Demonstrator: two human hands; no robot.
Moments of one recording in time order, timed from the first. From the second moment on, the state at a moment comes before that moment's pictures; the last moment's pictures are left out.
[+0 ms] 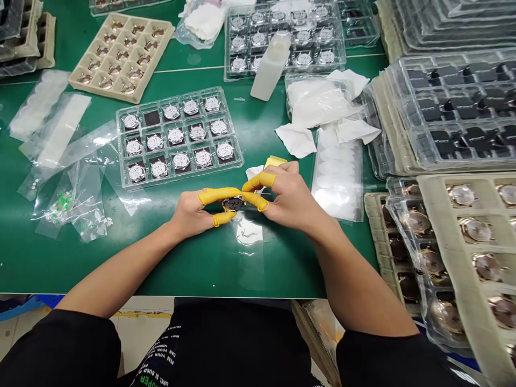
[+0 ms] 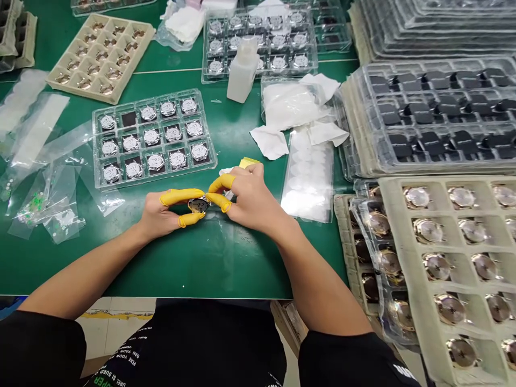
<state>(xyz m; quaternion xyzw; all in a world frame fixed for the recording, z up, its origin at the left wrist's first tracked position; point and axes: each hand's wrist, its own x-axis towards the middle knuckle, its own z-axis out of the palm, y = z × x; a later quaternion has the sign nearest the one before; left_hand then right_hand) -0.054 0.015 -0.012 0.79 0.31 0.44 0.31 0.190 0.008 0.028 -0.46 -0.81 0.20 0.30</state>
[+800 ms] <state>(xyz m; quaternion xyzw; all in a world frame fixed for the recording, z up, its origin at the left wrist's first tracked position) -0.043 0.024 0.005 0.50 0.48 0.36 0.62 0.146 -0.002 0.009 -0.56 -0.53 0.45 0.45</state>
